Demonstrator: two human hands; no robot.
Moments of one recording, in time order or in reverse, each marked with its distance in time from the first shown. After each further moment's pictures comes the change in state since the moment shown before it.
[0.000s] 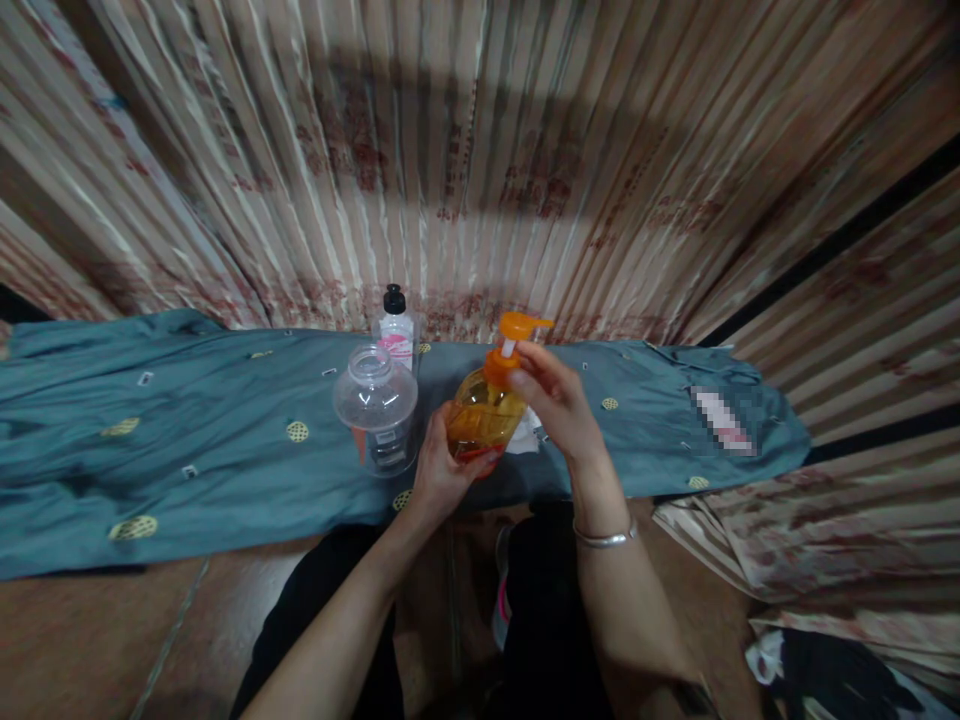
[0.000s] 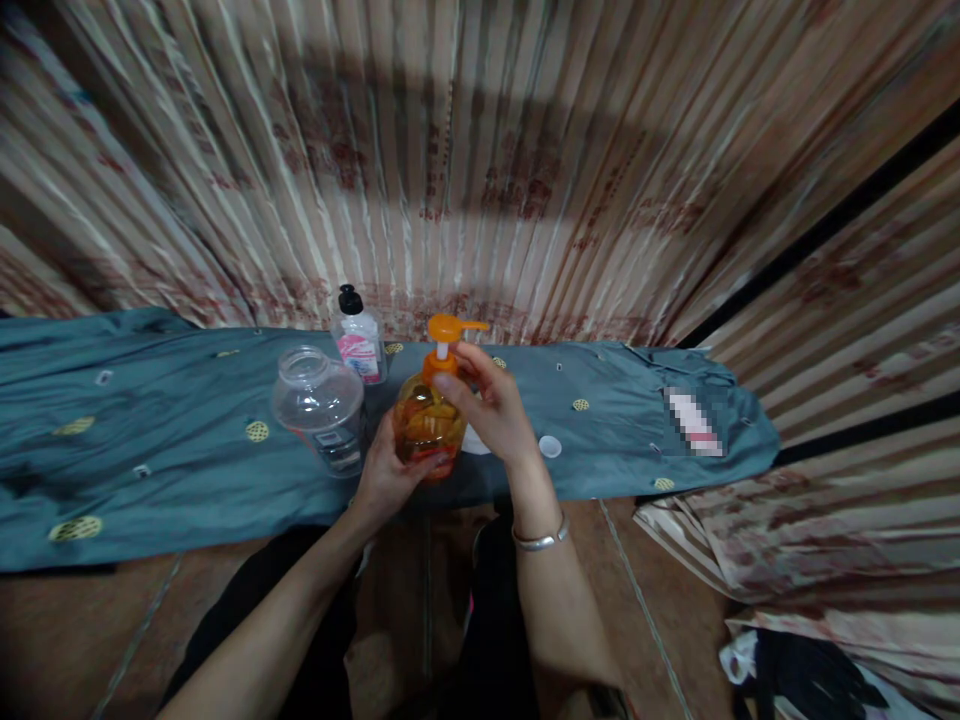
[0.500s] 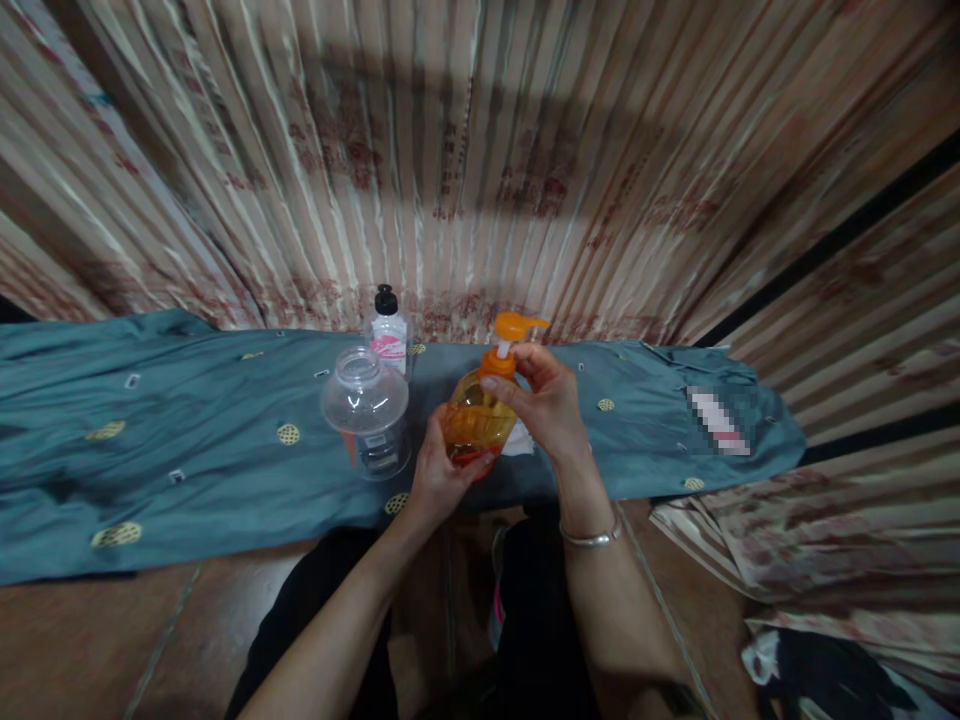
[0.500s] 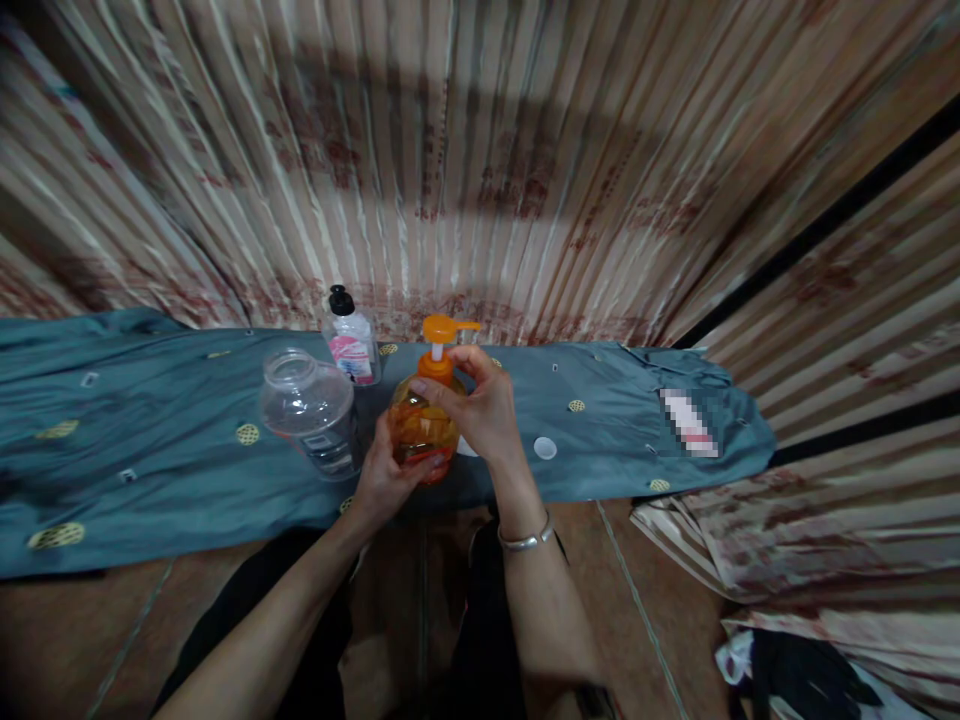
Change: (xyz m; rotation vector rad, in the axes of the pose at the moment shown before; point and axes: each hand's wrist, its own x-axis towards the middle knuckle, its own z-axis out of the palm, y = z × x) left_hand 0.000 0.006 0.007 -0.129 -0.023 -0.104; right_hand 0.002 -0.001 0.013 -0.007 0.144 0.001
